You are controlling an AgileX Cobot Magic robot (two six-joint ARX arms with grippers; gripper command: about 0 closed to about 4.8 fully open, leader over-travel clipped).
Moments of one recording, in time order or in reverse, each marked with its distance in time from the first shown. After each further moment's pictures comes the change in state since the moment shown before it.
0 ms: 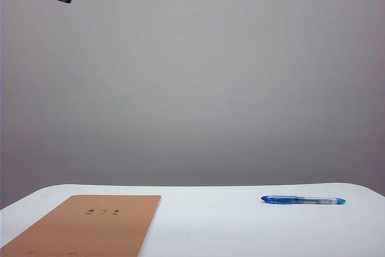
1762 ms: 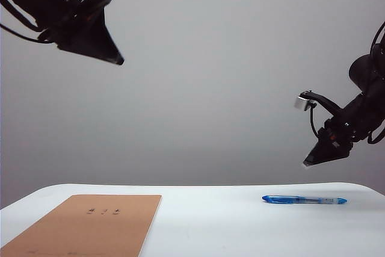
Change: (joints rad) left arm -0.137 0.229 0.007 -0.078 0.187 -0.051; right arm -0.114 1.273 0.738 -0.415 -0.661 -0.968
